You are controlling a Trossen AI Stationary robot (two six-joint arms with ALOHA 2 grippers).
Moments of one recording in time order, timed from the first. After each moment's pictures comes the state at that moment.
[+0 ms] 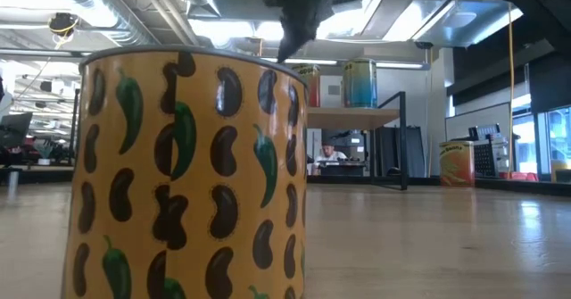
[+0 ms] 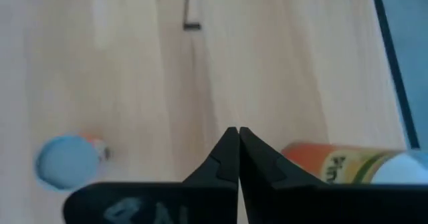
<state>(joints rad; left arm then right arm) -0.20 1.22 1.80 -1.47 -0.38 -0.26 -0.26 2.10 2.27 -1.20 0.12 -0.18</state>
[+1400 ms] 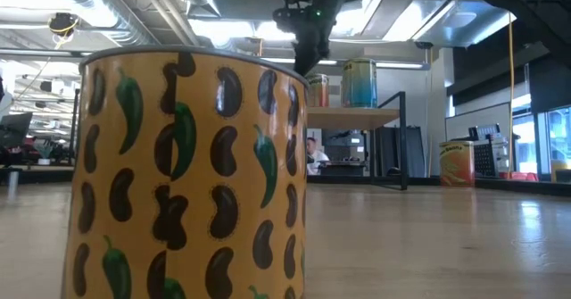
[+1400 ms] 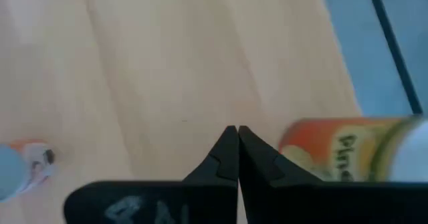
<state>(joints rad) -0.20 1.22 1.80 -1.47 -0.38 -0.26 -0.41 2.11 2.23 -1.19 0.09 -0.16</state>
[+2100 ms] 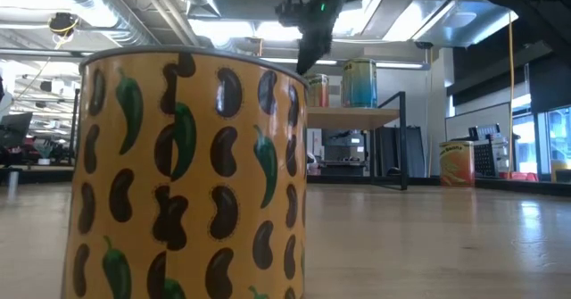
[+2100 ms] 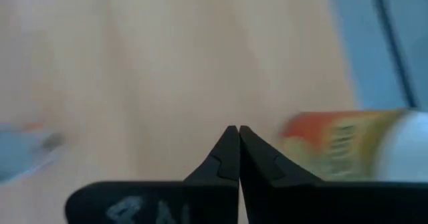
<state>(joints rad) -0.20 1.22 1.80 -1.47 -0.38 -0.26 -0.40 2.09 2.26 -1.25 0.07 -0.21</state>
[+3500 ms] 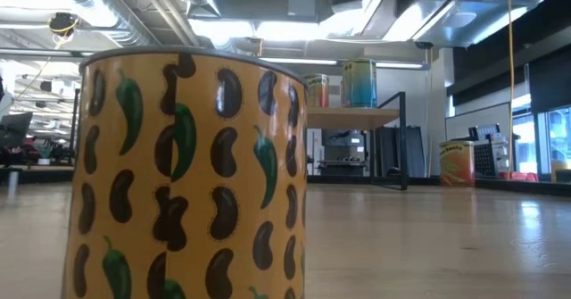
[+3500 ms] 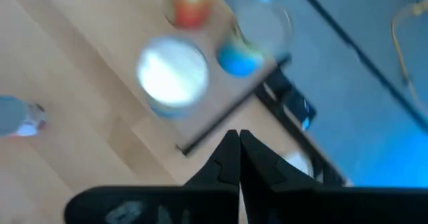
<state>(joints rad) -0.20 1.22 1.80 -1.48 -0.38 -0.26 -0.37 1.53 1.99 -1.57 0.37 0.26</state>
